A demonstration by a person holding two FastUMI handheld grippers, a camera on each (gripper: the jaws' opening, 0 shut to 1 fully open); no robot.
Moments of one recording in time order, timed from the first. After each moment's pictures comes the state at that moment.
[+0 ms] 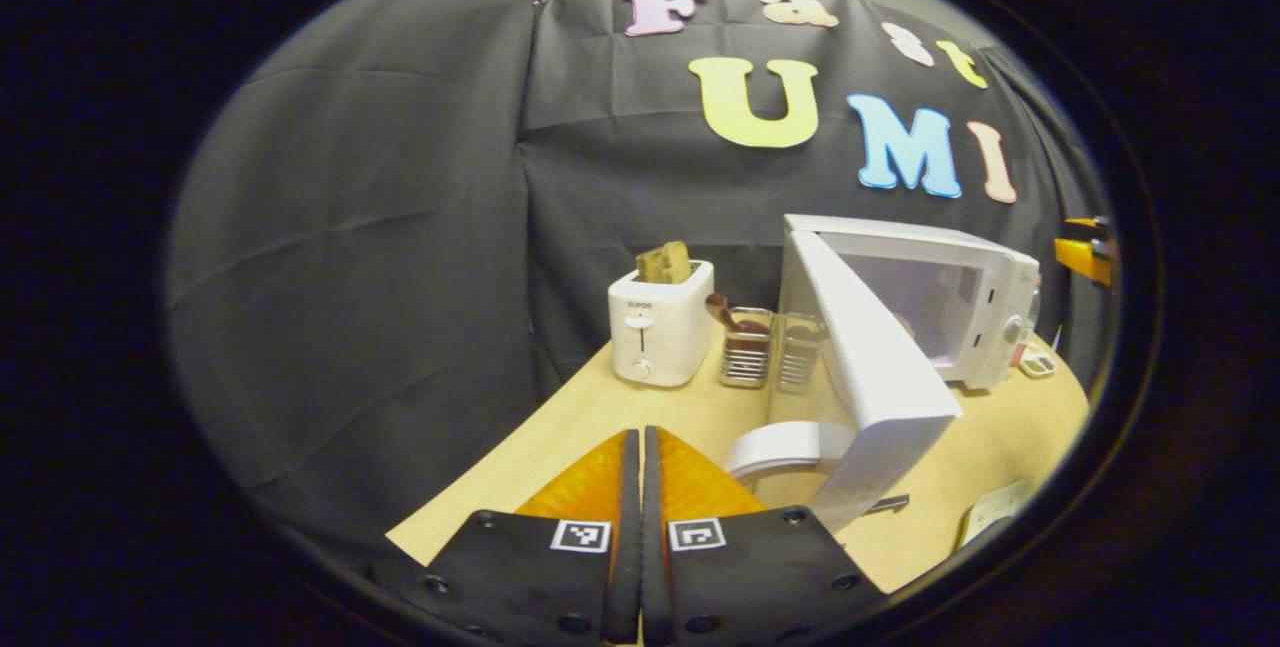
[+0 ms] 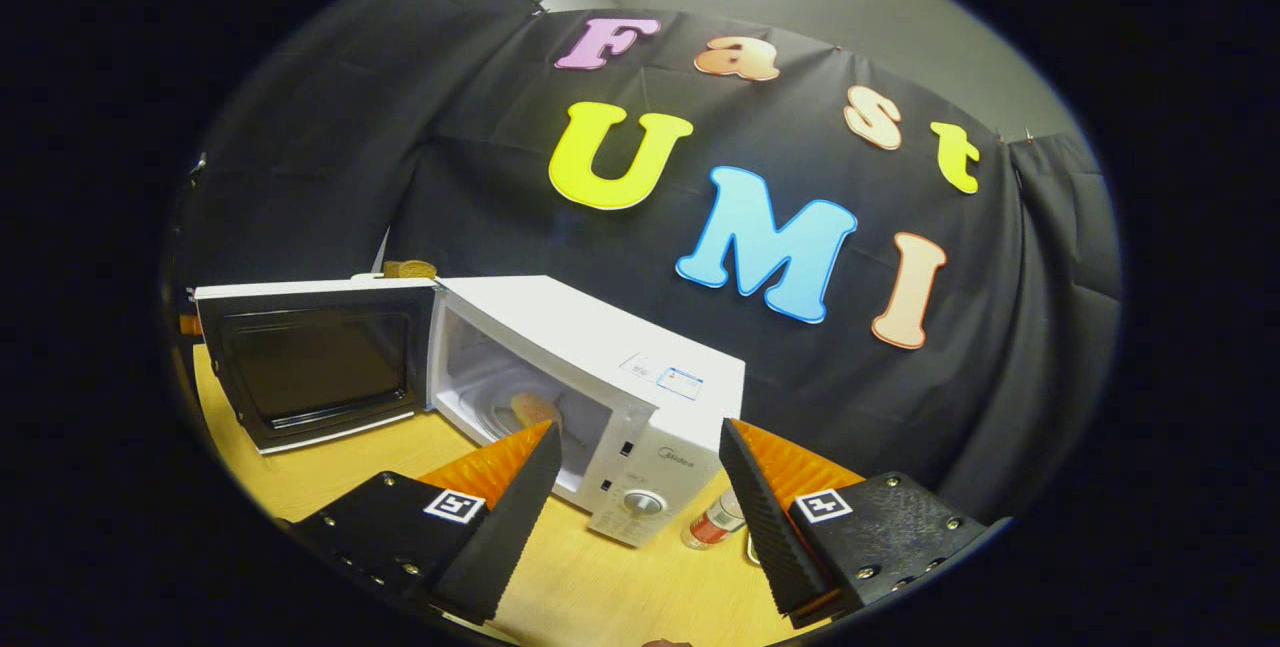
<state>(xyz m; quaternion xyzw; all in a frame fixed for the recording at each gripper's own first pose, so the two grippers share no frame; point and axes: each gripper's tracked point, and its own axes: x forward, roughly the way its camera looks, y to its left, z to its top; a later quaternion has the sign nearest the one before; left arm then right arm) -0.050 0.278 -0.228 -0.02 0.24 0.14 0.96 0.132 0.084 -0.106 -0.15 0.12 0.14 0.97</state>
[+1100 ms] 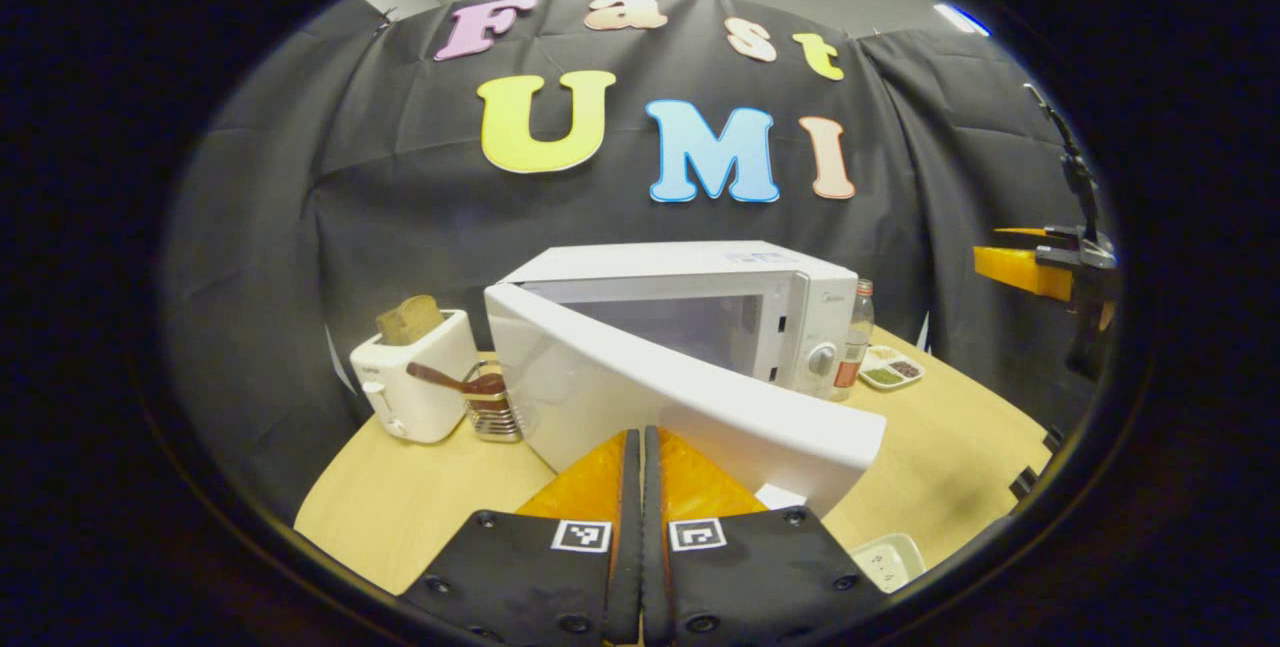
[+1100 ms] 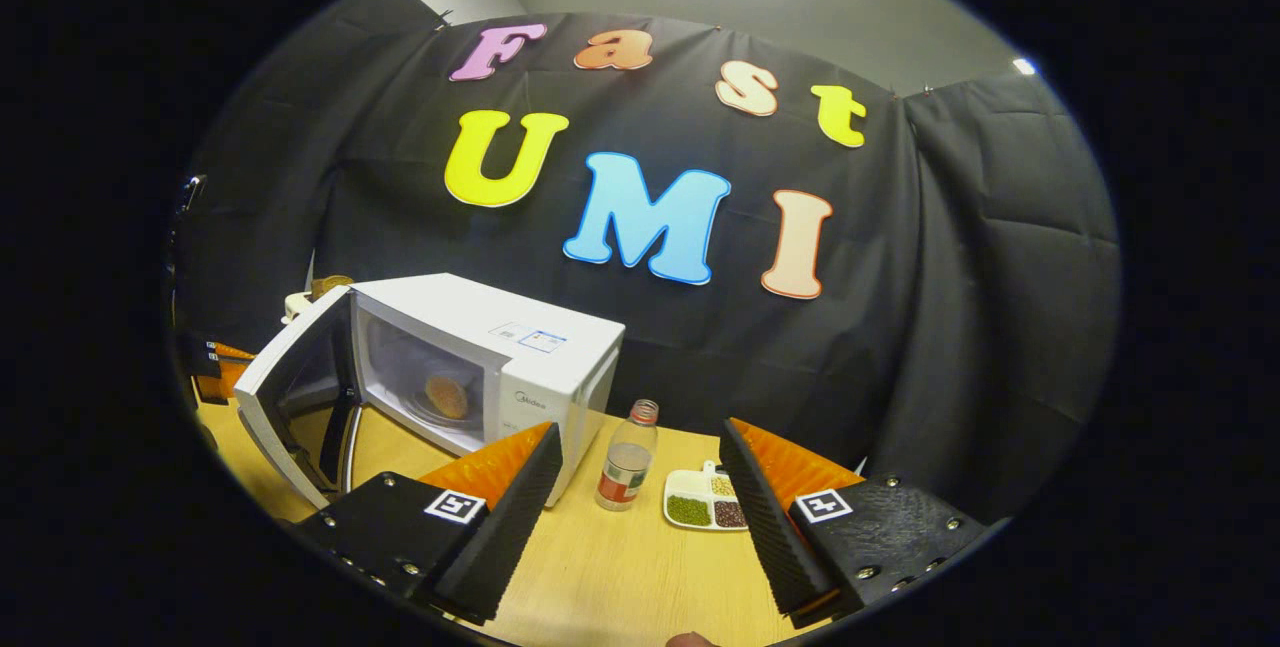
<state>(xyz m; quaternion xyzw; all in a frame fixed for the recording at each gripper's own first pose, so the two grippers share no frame) 0.061 0.024 -0.191 -0.01 0.20 -0.09 0.97 0.094 -0.058 -0.098 -0.09 0.13 0.02 0.99</state>
